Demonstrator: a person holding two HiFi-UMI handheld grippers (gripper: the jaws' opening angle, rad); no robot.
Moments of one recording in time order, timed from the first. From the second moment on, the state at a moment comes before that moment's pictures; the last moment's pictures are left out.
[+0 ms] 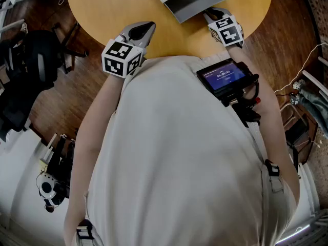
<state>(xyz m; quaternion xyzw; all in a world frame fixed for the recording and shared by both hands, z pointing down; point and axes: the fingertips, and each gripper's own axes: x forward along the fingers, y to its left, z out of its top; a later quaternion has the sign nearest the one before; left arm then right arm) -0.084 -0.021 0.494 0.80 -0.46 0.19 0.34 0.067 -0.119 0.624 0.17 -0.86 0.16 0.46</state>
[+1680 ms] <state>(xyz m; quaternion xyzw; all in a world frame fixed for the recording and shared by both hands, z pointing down) -0.083 -0.023 0.402 0.85 -0.46 0.10 0.24 0.052 -0.096 0.389 0.21 -0.94 0.23 0.10</state>
